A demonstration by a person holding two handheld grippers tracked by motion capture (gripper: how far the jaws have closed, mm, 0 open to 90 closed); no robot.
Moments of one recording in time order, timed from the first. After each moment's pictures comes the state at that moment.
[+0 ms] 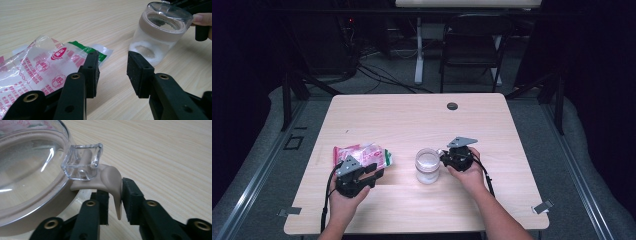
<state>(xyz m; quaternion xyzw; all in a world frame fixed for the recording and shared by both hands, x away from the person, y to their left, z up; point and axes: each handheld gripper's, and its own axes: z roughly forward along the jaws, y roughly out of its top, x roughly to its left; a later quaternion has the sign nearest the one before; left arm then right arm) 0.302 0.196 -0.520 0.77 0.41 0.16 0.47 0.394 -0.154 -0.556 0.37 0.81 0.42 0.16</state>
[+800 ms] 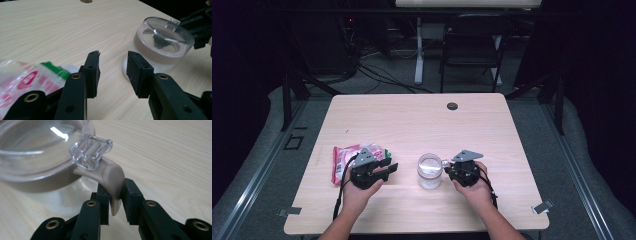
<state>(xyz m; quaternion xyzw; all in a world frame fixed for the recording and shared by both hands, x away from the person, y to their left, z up) 0.328 0.158 -0.517 0.78 0.37 0.13 0.48 0.338 -0.163 -0.549 0.40 0.82 0.38 0.18</state>
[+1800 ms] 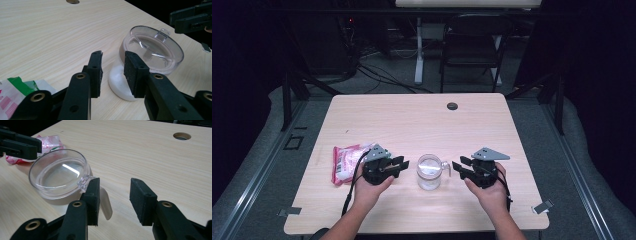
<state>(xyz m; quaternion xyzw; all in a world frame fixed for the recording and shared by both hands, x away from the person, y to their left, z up) 0.336 0.134 -0.517 0.78 0.36 0.10 0.49 0.315 -0.194 -0.506 0.44 0.75 0.46 0.18</state>
